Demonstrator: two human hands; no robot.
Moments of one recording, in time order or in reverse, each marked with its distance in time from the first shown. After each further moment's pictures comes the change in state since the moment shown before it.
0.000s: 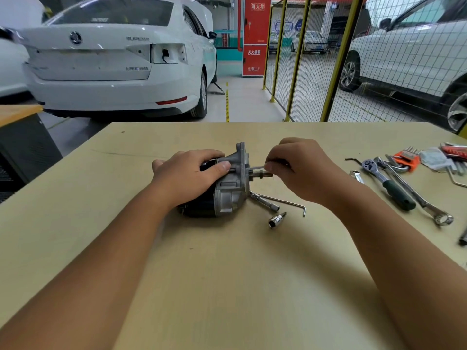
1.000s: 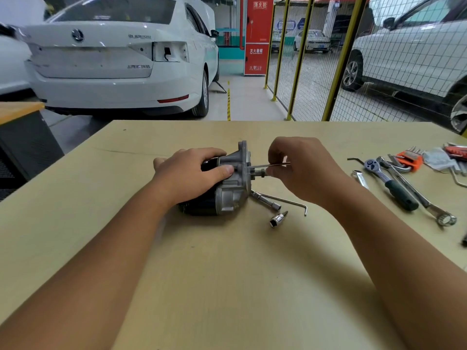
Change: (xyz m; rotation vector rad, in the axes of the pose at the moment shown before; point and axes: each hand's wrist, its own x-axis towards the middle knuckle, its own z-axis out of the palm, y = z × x) left_hand -0.002 0.001 -0.003 0.015 -0.005 -0.007; right_hand -0.002 -0.003 0.004 -0.043 0.051 0.063
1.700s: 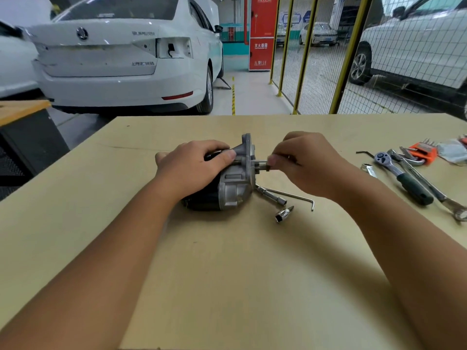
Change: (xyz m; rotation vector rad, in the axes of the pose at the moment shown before) left_hand 0.000 0.003 0.003 -0.032 0.055 -0.022; right_hand 0.003 0.005 0.006 0.070 -0.042 -0.077
